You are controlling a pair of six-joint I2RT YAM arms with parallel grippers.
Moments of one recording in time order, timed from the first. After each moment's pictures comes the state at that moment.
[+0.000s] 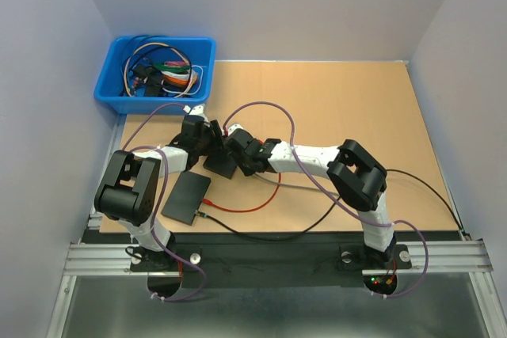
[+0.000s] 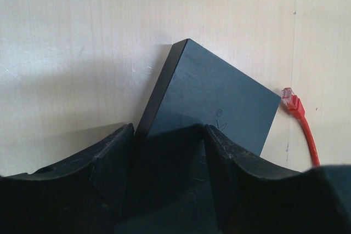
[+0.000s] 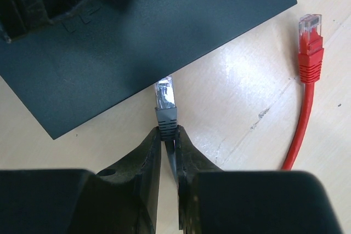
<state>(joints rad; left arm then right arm) -0.29 1.62 0.70 0.25 0.09 -0.51 0.97 2.04 1.44 -0.37 0.29 0.23</state>
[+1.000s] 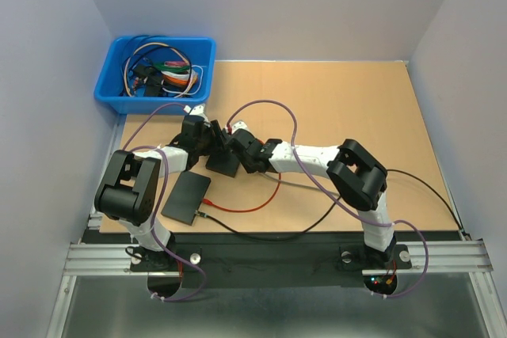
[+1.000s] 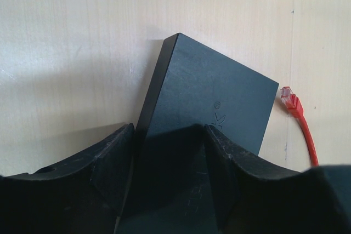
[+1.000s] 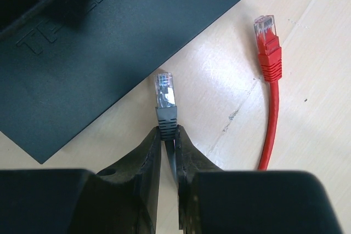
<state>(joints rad) -0.29 1.62 0.70 0.25 0.10 -0.51 0.97 2.04 1.42 -0.35 0.40 0.25</state>
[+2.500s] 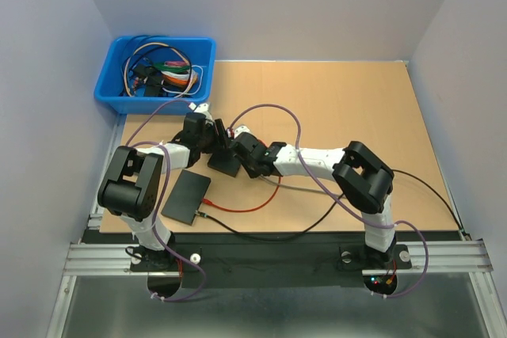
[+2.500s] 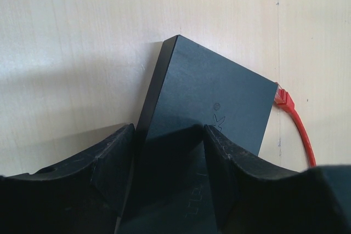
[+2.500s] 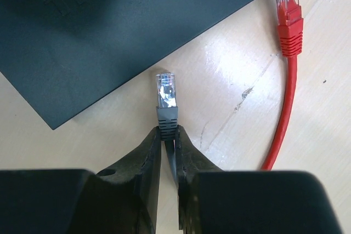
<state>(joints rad) -0.30 1.66 0.74 0.25 0.16 -0.46 0.98 1.98 1.35 -0.34 0.34 0.26</state>
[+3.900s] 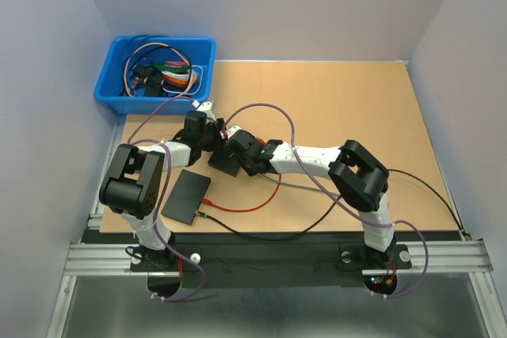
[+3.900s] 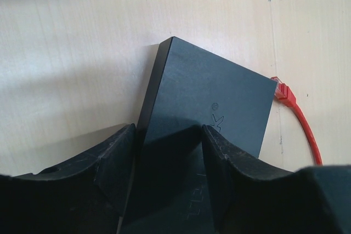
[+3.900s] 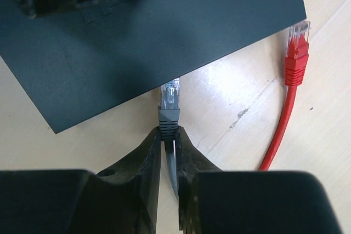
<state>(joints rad) -0.30 1.68 0.75 0.26 0.19 -0.41 0.98 2.02 1.41 -0.37 0.32 0.14</state>
